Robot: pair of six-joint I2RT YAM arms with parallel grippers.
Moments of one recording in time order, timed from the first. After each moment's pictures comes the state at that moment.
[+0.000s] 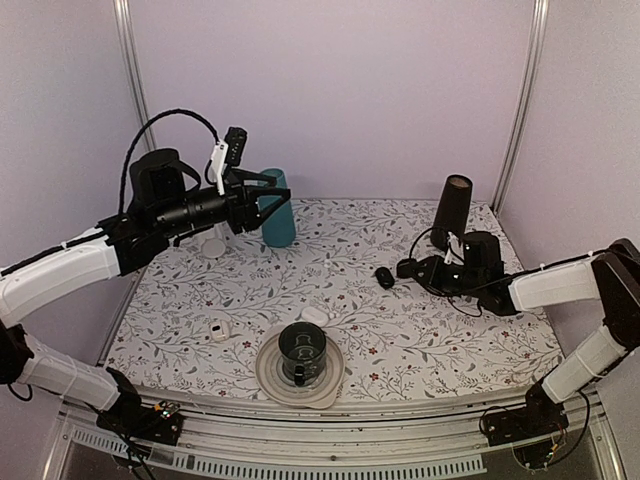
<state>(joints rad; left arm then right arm) -0.66 1.25 1.05 0.17 0.37 -0.09 0.46 1.49 0.59 0.45 -0.25 0.72</state>
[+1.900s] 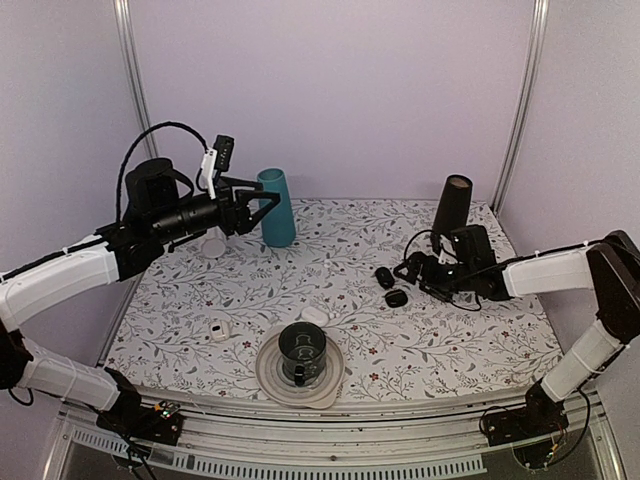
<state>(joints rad) -0.59 1.22 0.97 0.21 0.38 -0.19 0.45 1.57 0.72 0.19 -0.29 0.73</state>
